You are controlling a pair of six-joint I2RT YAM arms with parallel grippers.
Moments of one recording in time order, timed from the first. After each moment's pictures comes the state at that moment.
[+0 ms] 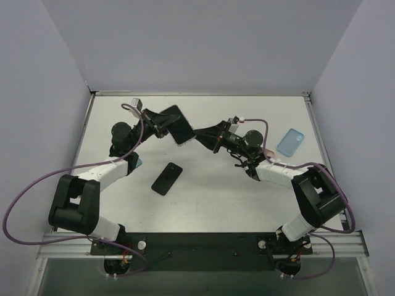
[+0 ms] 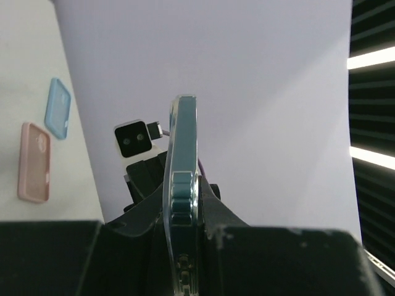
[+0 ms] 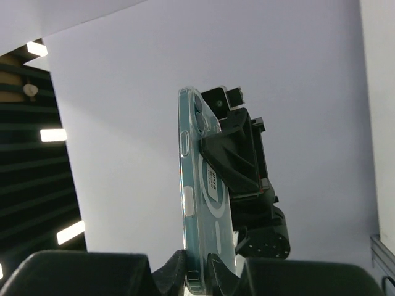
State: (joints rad) left arm -0.26 1.48 0.72 0.95 0.63 -1.67; right arm 0.54 1.57 0.67 1.08 -0.60 1.91
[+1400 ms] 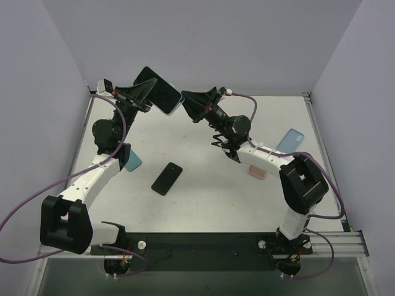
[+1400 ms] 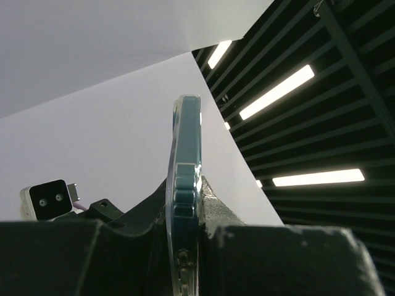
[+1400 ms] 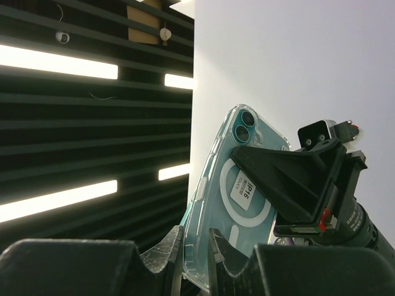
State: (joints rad) left arm -0.26 1.31 0.92 1.04 0.27 -1.77; right arm 0.66 1.74 1.13 1.29 -0.33 2.04
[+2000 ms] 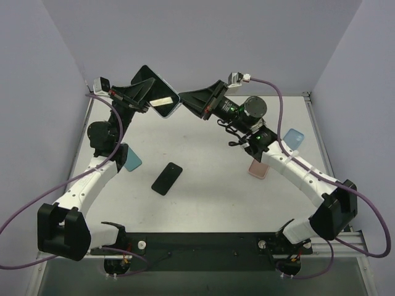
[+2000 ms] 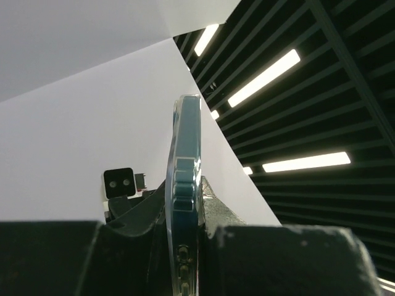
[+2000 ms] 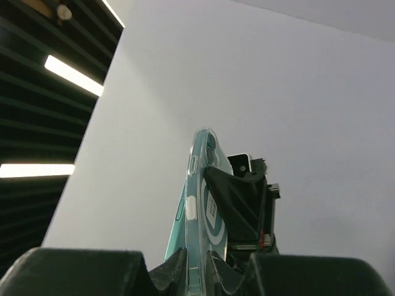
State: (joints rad) left arm -0.26 1.26 0.93 1.04 0.28 -1.80; right arm 0.67 1.48 1.25 0.57 -0.37 1.49
